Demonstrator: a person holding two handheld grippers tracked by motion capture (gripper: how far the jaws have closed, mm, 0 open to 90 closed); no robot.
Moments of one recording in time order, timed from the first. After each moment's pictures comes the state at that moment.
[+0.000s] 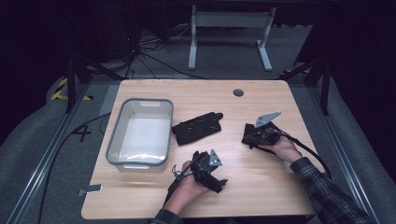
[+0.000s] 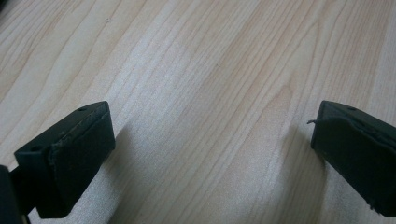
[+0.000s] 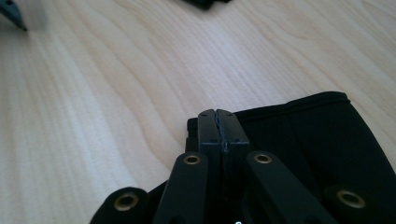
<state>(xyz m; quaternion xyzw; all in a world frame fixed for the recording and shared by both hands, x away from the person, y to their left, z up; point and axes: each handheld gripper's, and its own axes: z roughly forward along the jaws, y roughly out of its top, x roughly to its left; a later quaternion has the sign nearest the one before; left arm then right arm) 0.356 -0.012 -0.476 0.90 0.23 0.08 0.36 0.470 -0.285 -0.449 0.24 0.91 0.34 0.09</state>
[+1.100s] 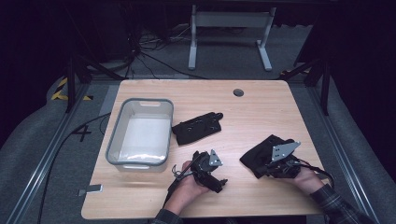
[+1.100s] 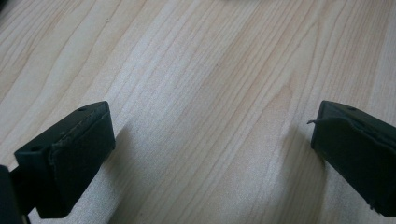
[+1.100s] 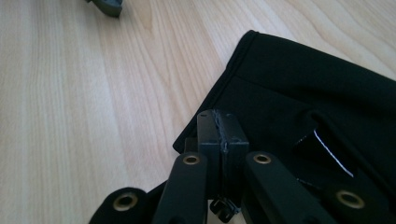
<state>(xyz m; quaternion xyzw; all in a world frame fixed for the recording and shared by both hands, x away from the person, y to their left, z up) 0.356 -0.012 -0.476 0.90 0.23 0.08 0.36 0.362 -0.318 -0.450 0.18 0.92 0.34 0.03</state>
